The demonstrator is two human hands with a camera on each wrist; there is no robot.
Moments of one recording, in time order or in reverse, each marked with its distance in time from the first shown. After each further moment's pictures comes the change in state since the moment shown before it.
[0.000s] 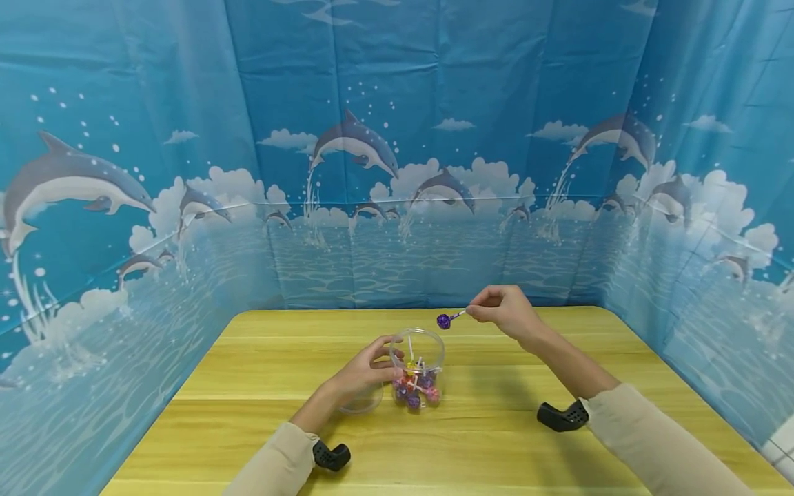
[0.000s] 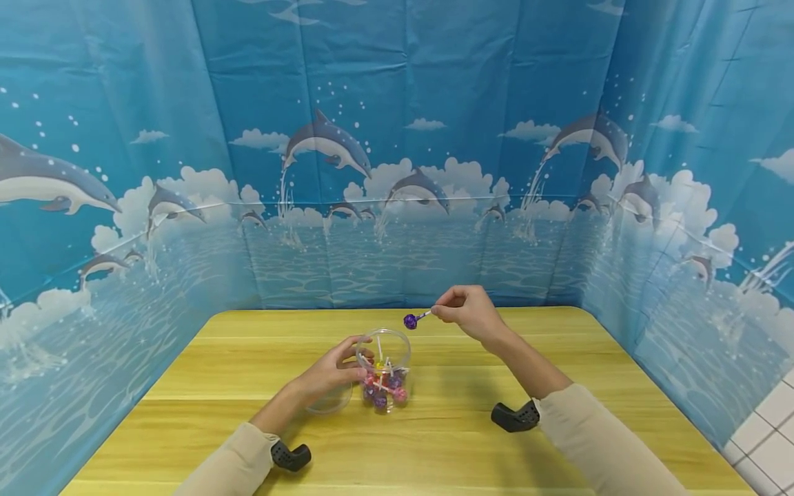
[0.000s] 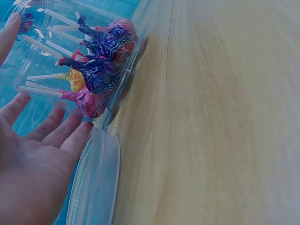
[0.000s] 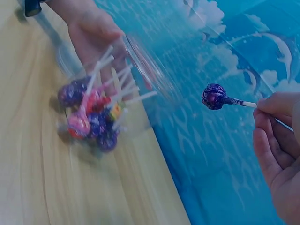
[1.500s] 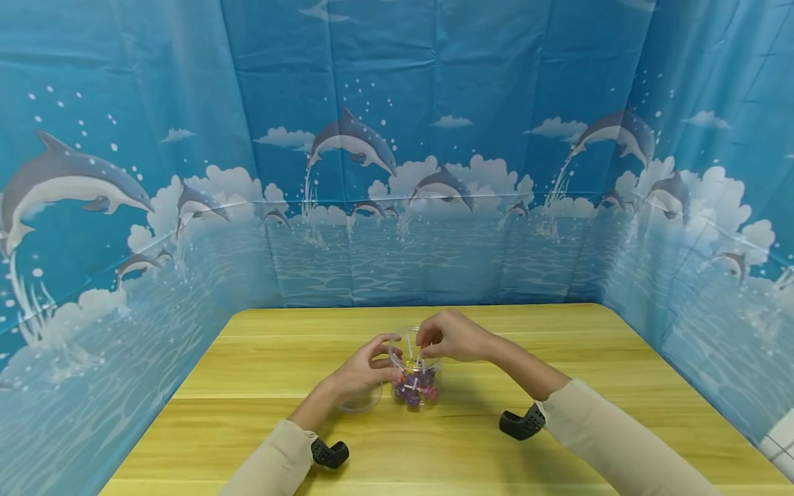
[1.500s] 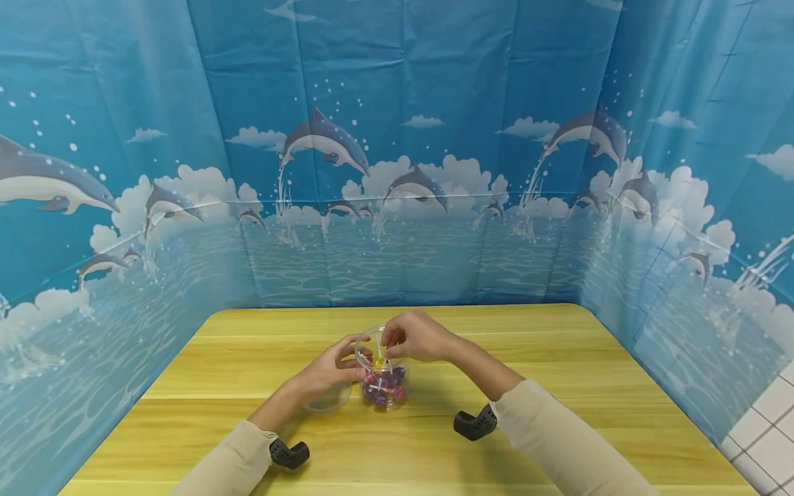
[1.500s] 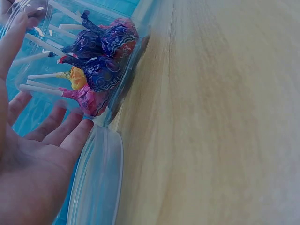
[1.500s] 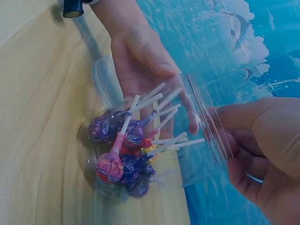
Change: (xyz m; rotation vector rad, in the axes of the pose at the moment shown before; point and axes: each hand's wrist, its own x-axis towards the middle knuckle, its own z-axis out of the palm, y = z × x) left_hand 0.001 0.001 0.000 0.015 -0.001 -0.024; right_hand 0.019 0.003 0.071 -0.446 -0.418 -0.348
